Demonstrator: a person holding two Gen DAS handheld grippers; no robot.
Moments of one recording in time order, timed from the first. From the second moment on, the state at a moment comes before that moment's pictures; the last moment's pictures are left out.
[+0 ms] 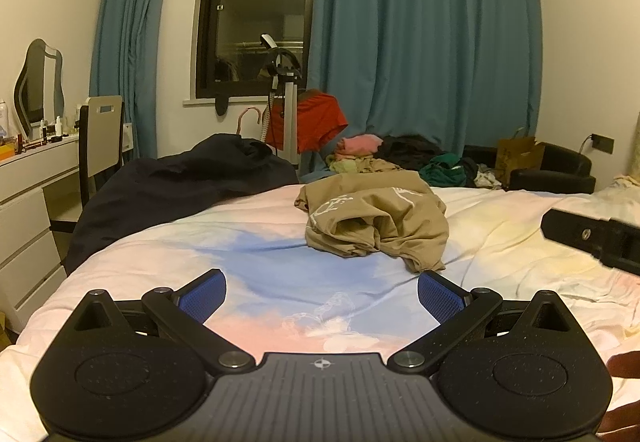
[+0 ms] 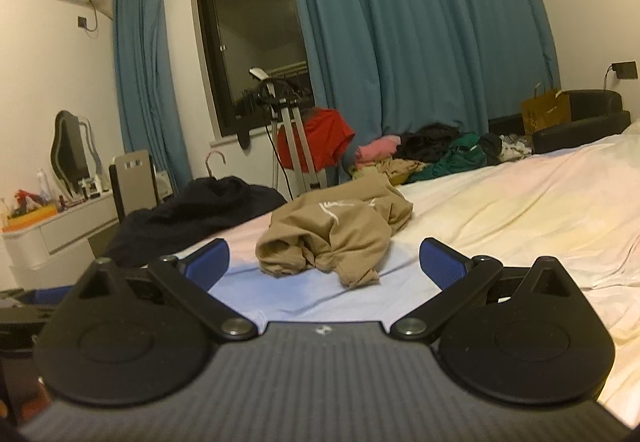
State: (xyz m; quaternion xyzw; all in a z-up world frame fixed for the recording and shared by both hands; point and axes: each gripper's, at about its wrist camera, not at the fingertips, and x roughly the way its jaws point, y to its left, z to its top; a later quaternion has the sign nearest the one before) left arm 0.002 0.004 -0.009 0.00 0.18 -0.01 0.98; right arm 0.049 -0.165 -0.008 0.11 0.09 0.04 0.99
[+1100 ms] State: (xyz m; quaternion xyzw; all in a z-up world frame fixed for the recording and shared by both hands) left arm 0.272 -0.023 -0.065 -0.03 0.32 -0.02 0.95; right arm 0.109 -0.210 -0.030 0.15 0.11 -0.06 0.98
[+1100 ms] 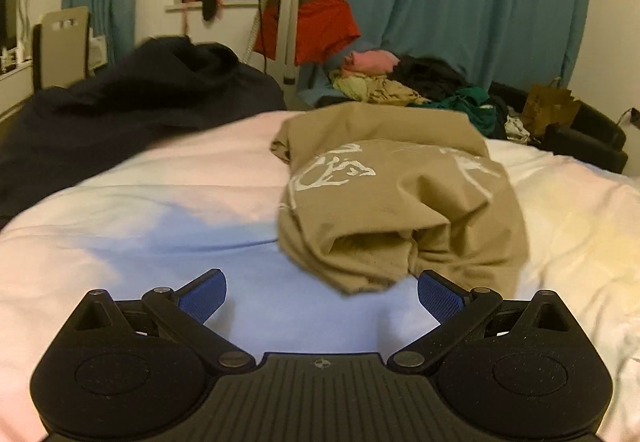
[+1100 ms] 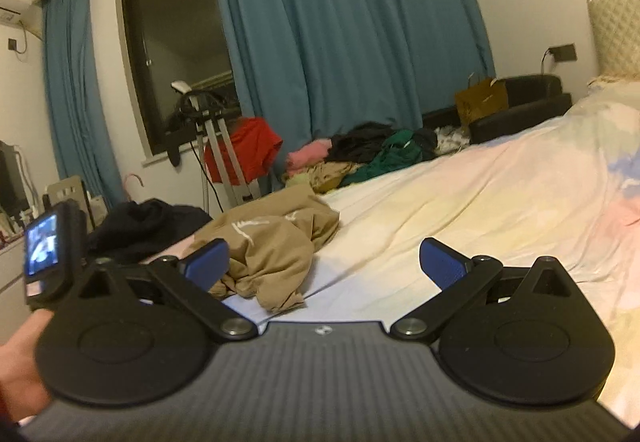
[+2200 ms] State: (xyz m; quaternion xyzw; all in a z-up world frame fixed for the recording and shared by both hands) left arm 0.029 0.015 0.084 -0.02 0.09 -0.15 0.98; right arm 0.070 -0.180 -0.022 0.04 0.06 -0.03 1.00
